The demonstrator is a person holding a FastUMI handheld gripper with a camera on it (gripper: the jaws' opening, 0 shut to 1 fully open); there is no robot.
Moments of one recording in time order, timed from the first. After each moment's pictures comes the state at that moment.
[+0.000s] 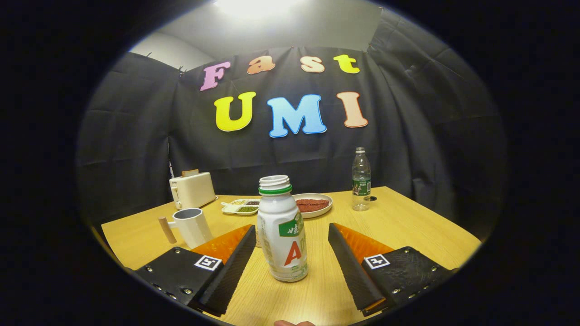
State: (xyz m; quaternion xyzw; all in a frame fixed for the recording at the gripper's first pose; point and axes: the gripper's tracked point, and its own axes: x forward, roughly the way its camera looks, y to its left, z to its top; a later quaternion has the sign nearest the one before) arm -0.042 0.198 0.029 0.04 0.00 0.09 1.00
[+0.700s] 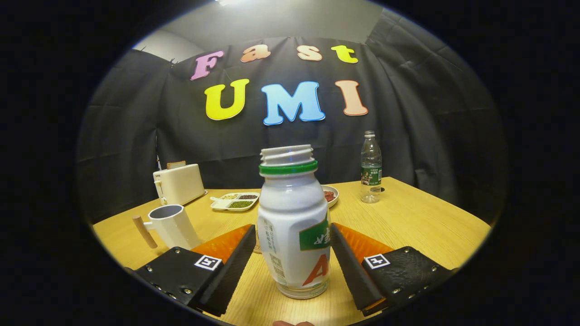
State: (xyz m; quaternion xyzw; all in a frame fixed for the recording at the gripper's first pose) arm 0.021 0.218 0.006 0.04 0.02 0.06 1.00
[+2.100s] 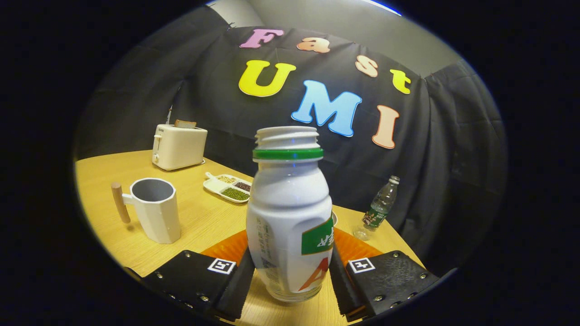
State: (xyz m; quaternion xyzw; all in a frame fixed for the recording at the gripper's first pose) arm 0.055 0.247 0.044 -0.18 0.03 0.06 0.98
